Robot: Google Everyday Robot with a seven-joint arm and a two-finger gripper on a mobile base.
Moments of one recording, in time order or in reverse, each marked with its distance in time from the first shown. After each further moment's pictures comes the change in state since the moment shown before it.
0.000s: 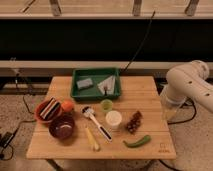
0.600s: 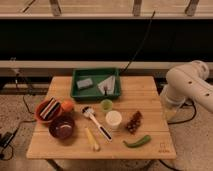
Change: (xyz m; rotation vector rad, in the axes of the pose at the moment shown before) arm 0.000 0.001 0.001 -0.003 0.001 -0.007
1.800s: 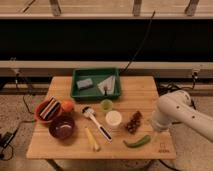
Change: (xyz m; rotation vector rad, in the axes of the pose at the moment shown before) arm -0.046 0.079 0.123 -0.155 -0.173 -0.173
